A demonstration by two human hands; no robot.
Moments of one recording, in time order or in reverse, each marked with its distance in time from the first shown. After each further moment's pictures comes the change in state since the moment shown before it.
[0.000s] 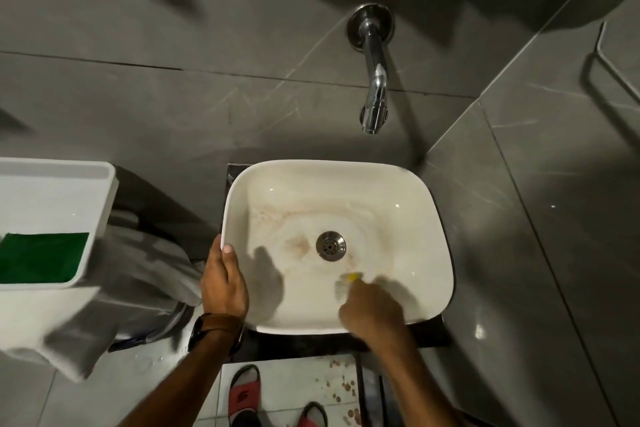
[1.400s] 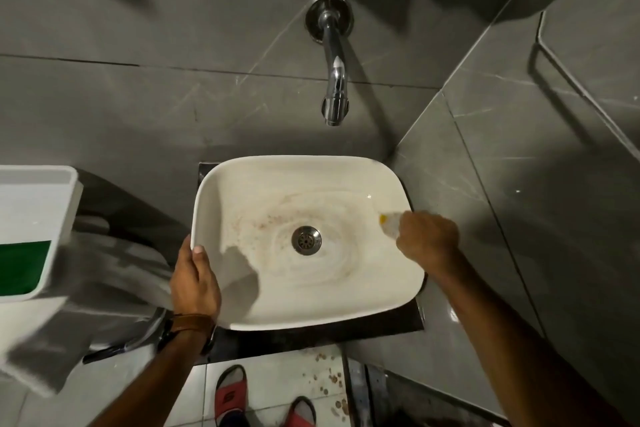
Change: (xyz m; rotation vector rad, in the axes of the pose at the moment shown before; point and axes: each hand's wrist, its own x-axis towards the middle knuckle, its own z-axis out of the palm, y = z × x) left_hand -0.005 -0.002 0.002 0.034 0.037 0.032; right_hand 0.061 0.102 -0.106 -0.419 0.357 0.032
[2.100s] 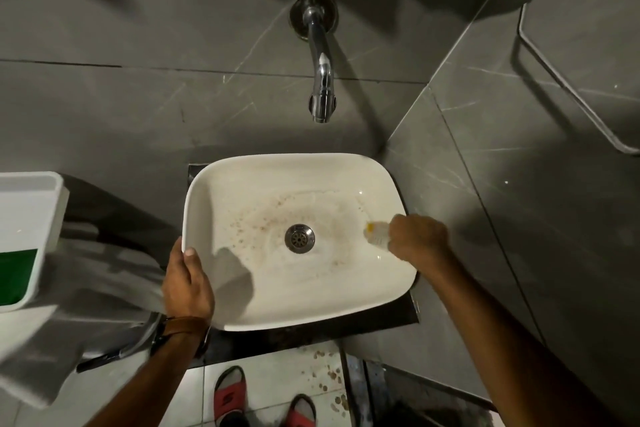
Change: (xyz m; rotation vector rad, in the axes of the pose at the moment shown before) left_hand 0.001 -0.005 0.002 0.019 0.006 -0.010; right_hand -0.001 0.002 0.011 0.007 -0.094 -0.024
